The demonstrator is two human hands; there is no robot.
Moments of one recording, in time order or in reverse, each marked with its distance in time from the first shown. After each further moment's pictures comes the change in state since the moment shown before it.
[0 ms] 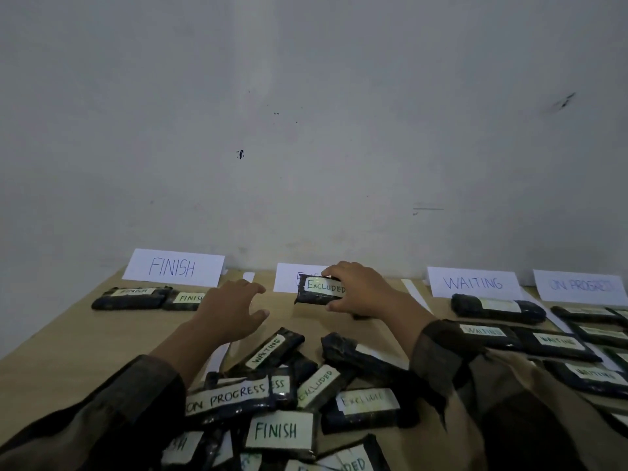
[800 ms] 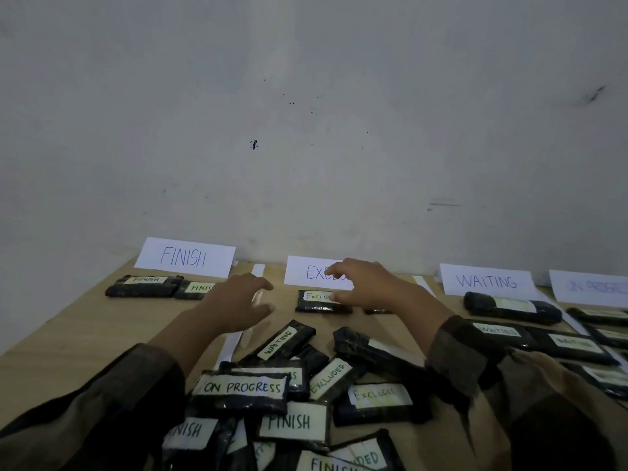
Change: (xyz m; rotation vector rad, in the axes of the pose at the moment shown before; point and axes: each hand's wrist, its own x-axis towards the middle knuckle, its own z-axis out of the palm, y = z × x) left_hand -0.006 -0.014 -0.005 -0.126 -0.063 0.042; right_hand -0.005 -0.012 -0.009 0.106 -0.096 -0.018
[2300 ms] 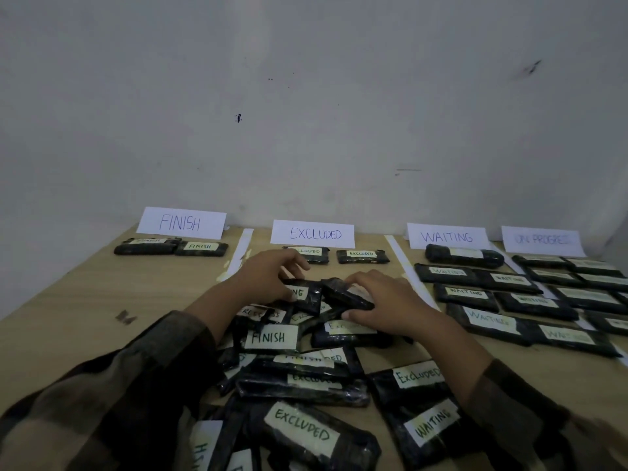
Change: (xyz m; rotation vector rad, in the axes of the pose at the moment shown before) left_hand -0.066 0.088 0.004 -0.456 -0.043 0.090; right_hand -0.159 -0.011 0.030 0.028 0.062 0.142
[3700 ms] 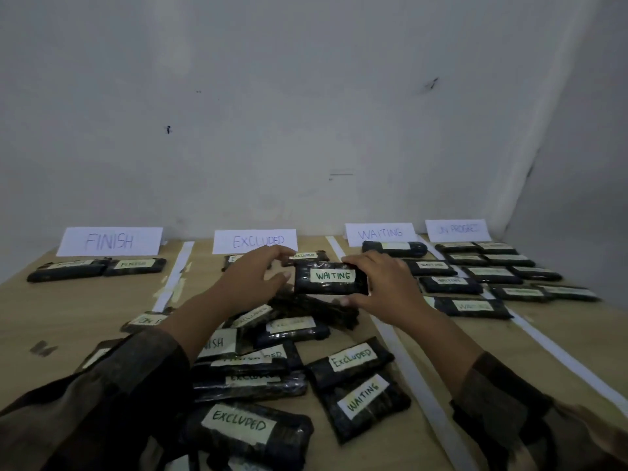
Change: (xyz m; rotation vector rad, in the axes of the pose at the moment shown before) left_hand 0.003 0.061 0.037 0.027 0.093 0.257; right_hand -0.057 0.057 -0.033 -0.125 0.368 0.066
